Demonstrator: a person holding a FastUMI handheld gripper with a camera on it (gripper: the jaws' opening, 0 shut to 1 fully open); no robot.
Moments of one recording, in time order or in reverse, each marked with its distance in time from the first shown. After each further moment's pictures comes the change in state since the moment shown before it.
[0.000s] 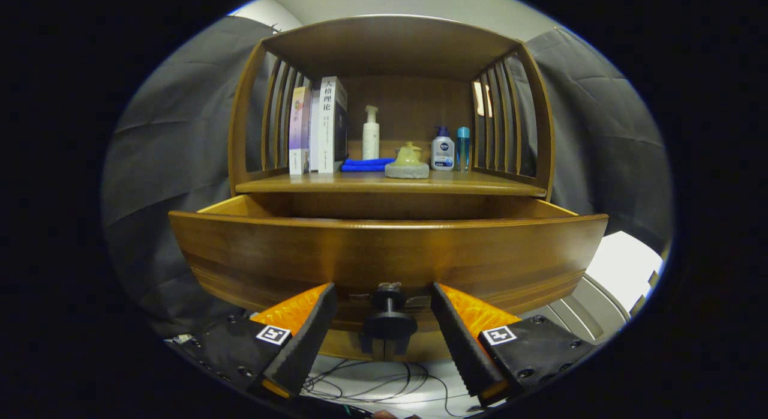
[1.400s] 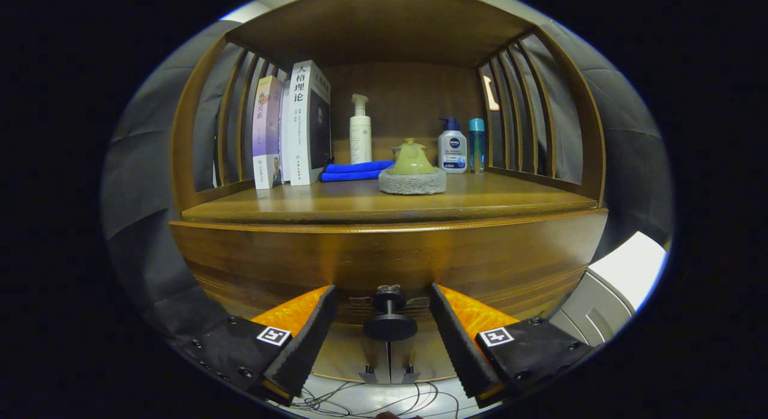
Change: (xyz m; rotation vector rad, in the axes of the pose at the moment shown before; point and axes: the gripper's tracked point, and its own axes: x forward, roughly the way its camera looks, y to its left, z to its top) arm 0.120 0.001 0.032 0.041 -0.006 -0.017
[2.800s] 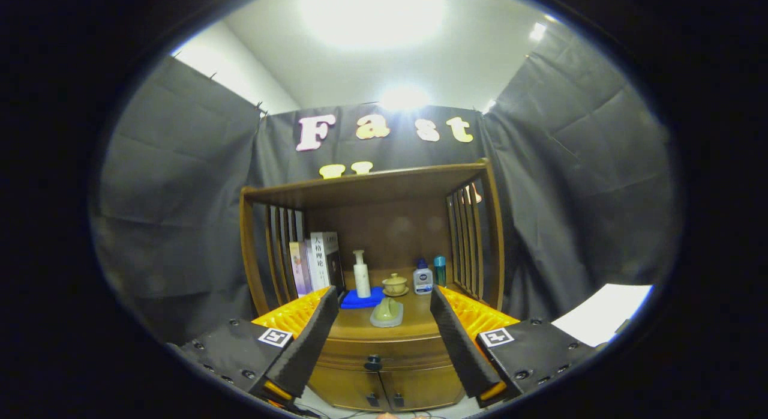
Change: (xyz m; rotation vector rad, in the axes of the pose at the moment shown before) arm -0.263 -0.057 0.214 0.101 -0.427 0.057
